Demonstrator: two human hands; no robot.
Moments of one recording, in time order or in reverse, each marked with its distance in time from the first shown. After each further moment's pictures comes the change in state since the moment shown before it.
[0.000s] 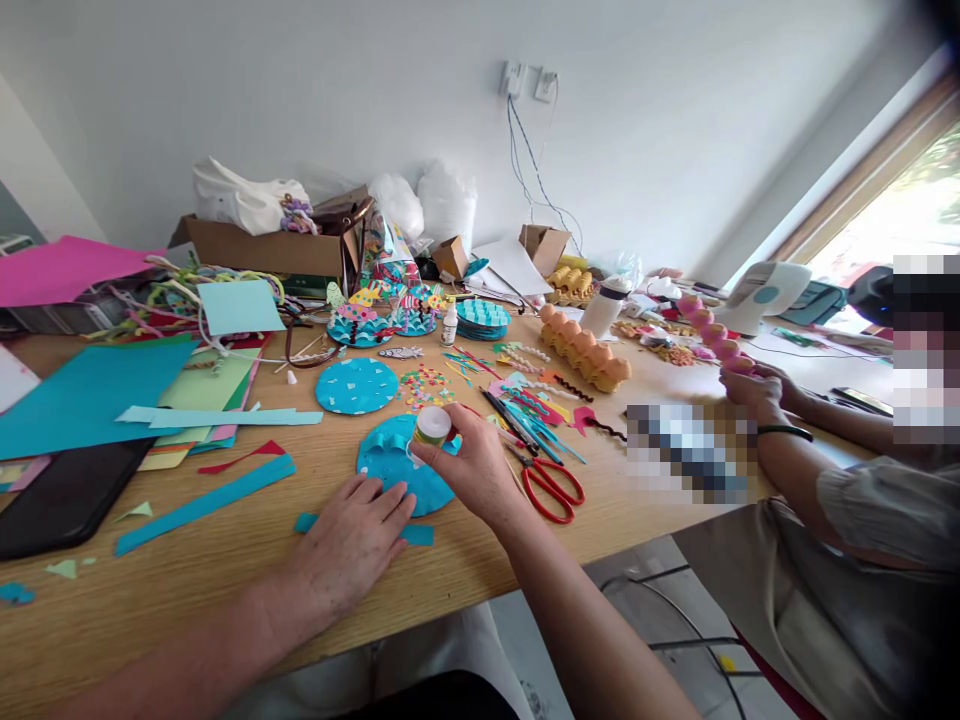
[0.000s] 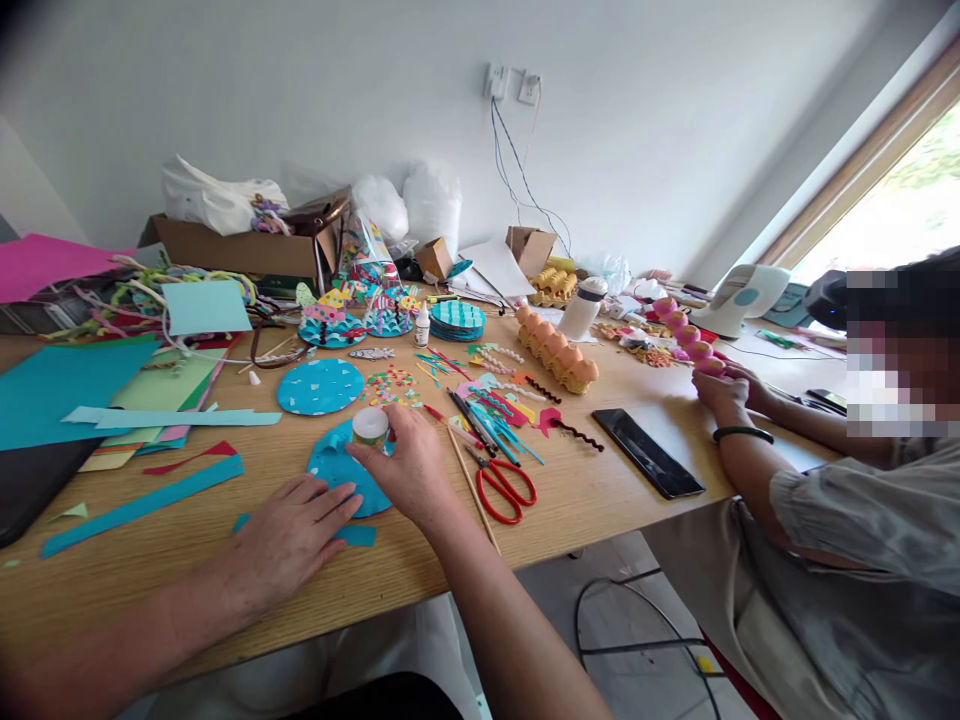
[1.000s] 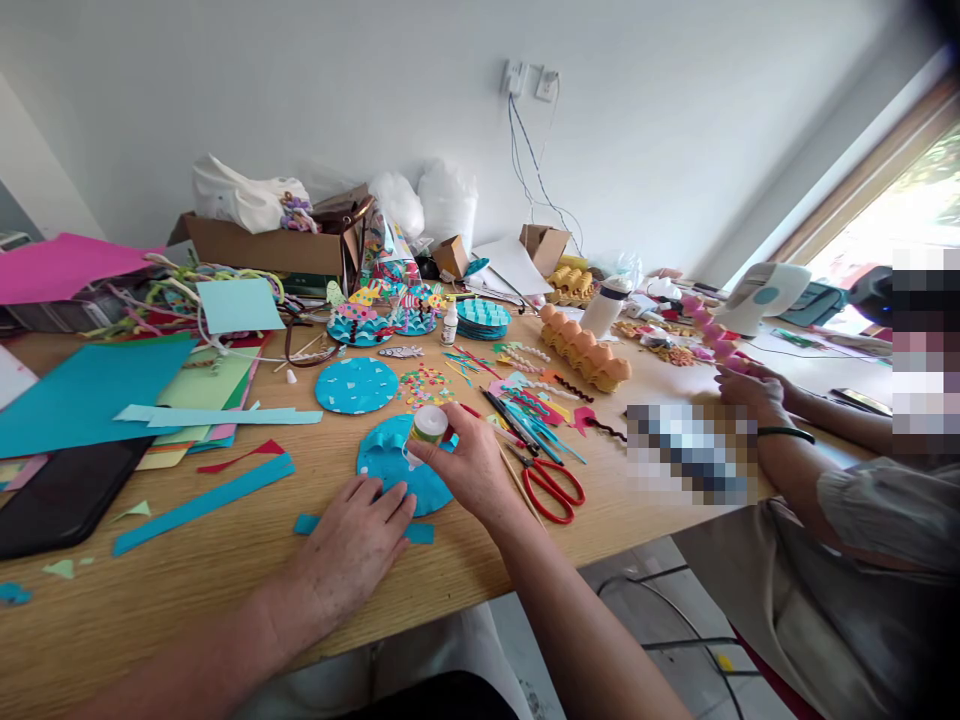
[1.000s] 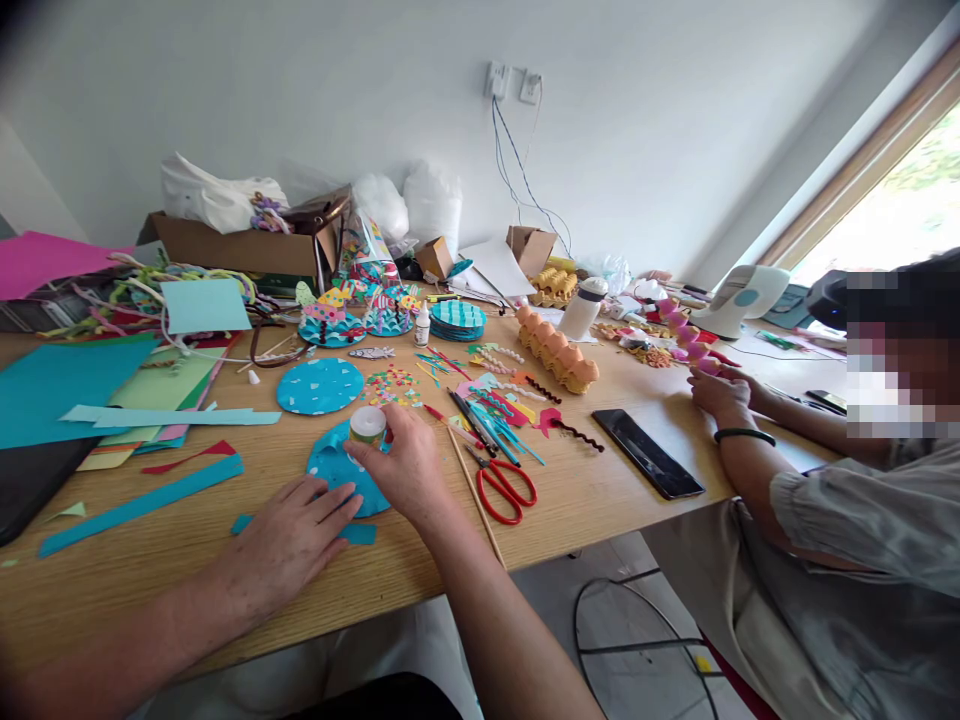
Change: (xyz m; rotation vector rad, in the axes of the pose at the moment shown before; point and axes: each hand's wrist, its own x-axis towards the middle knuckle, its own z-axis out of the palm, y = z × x) left_hand 0.004 0.006 -0.011 0.031 -0.080 -0.019; right_hand 0.002 0.002 0.006 0.020 0.024 0.024
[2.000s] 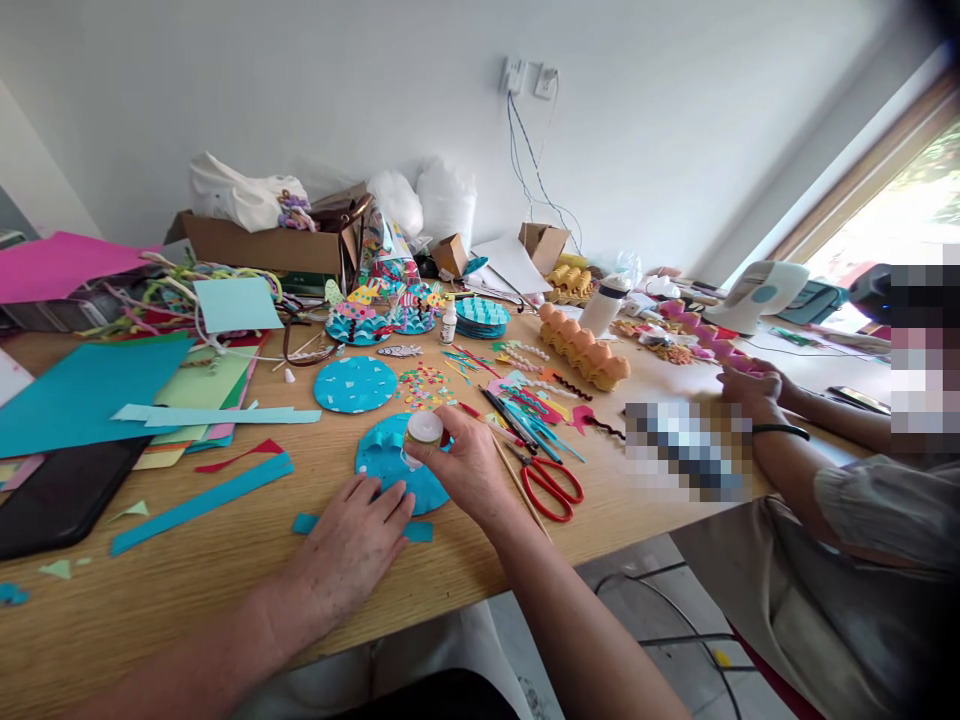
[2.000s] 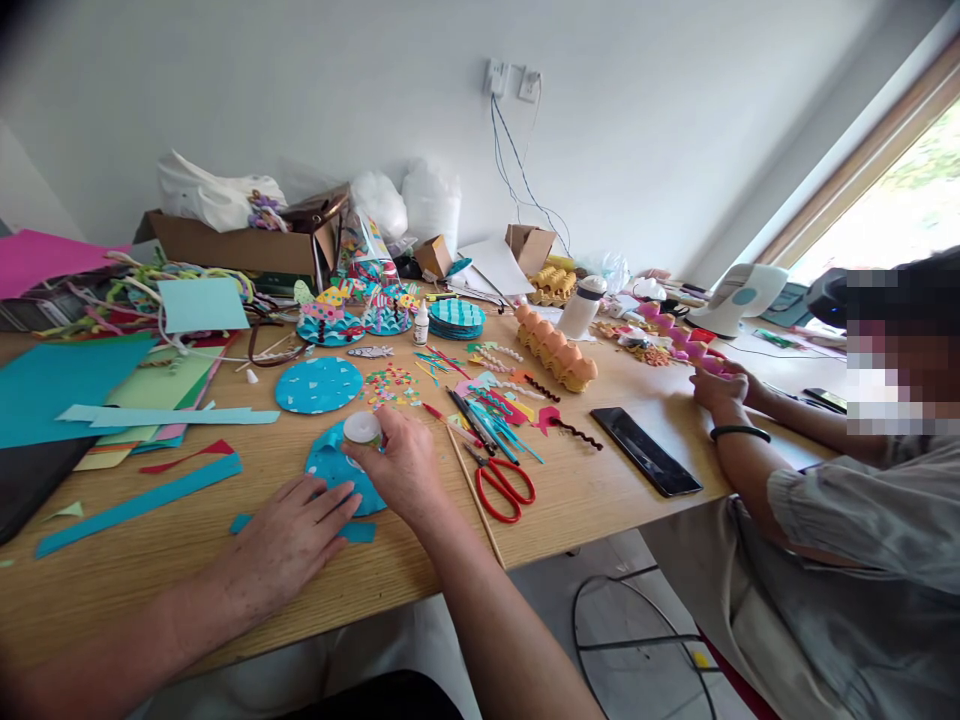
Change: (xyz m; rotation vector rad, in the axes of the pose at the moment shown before) left_hand -0.001 0.001 0.006 0.018 0.042 -0.014; right_hand 0.000 0.000 0.005 -0.040 -0.005 -0.012
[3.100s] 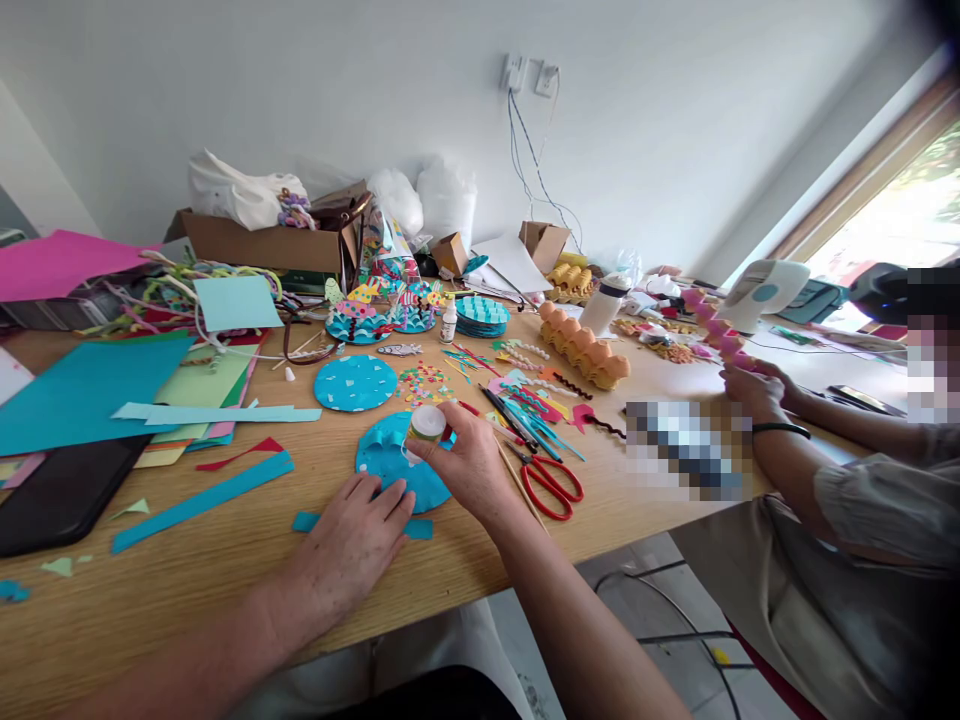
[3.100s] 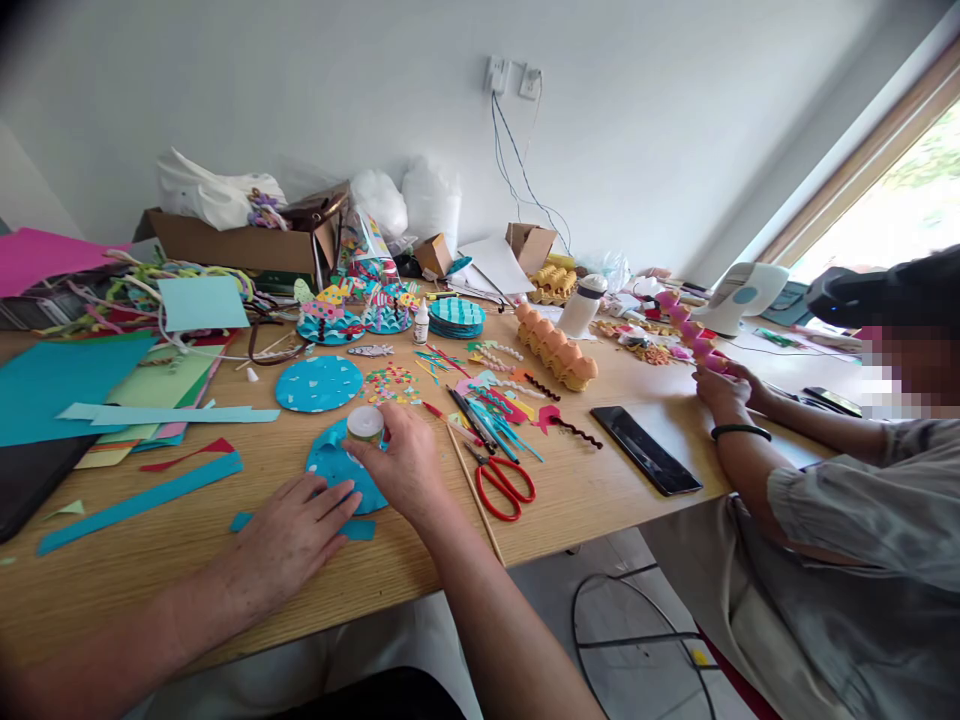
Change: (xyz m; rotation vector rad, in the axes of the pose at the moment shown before) left_hand 0.001 -0.001 0.000 0.011 -0.055 0.010; right_hand -0.001 -0.001 -0.004 0.031 0.009 -0.005
